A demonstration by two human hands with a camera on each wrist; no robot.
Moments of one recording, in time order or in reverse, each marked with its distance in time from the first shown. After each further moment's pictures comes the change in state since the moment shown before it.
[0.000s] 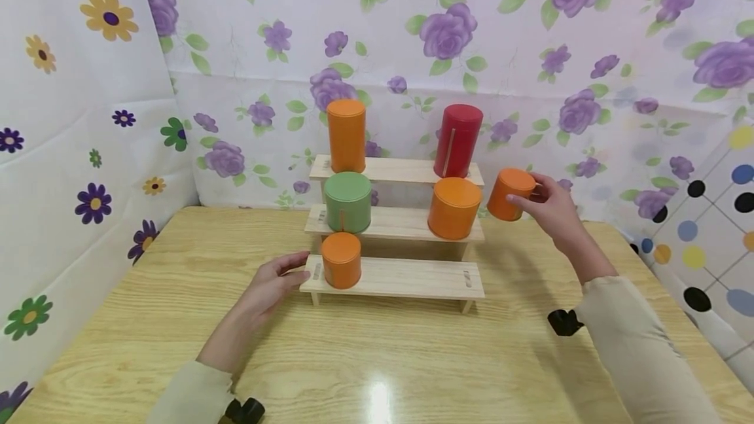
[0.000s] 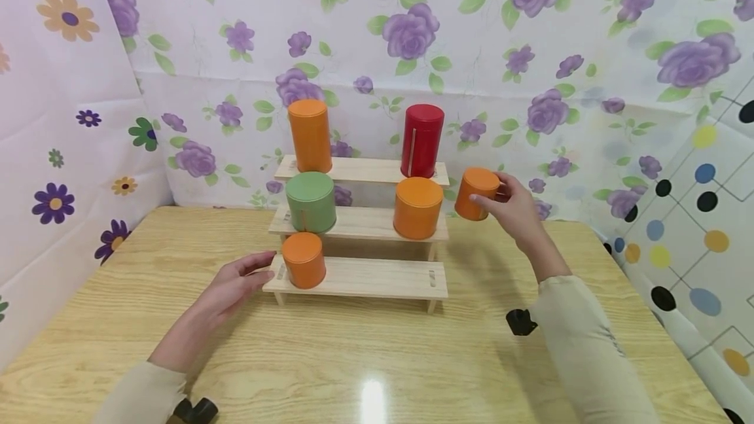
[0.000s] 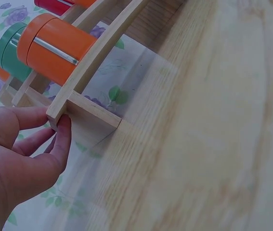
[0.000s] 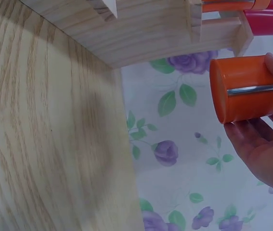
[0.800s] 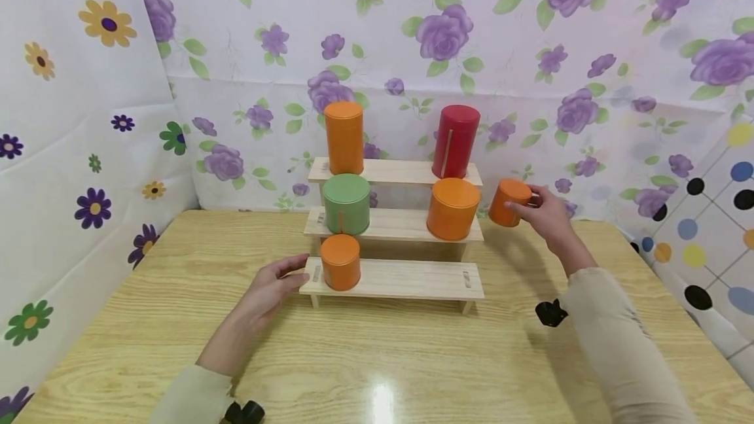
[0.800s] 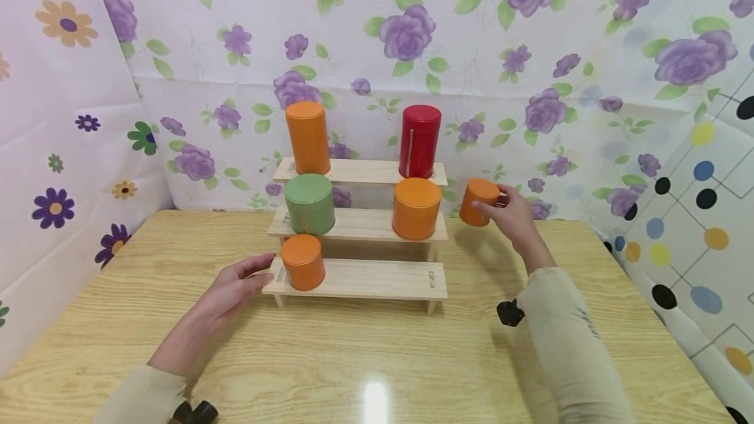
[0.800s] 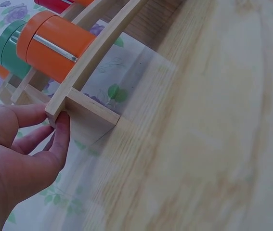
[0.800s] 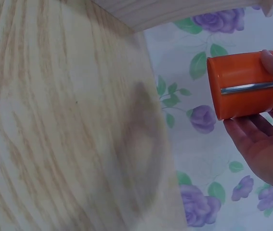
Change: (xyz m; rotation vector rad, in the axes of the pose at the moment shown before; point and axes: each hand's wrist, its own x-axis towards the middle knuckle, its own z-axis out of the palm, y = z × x) left_hand -0.001 -0.003 0.000 -0.025 -0.013 0.005; right_hand 0.019 0.044 0.004 0.042 -0.001 0.083
